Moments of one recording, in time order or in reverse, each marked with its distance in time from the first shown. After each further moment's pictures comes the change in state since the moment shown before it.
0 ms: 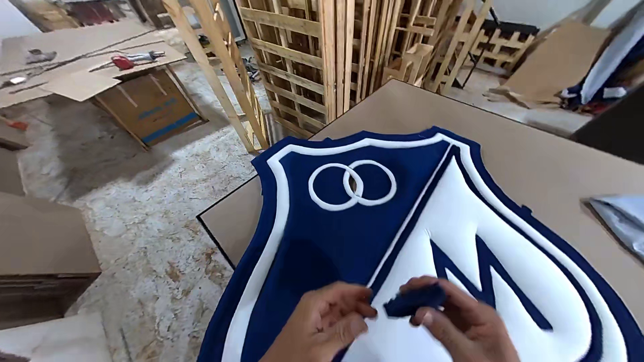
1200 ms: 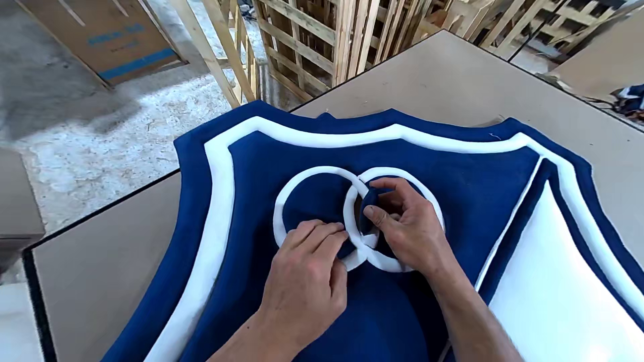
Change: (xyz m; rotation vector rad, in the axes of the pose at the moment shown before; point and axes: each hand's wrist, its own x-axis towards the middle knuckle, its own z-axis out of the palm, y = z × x) left_hand 0.210 -0.154 -0.099 1.227 0.497 0.228; right_hand 0.294 0.209 -0.025 -0.575 -0.095 0.097
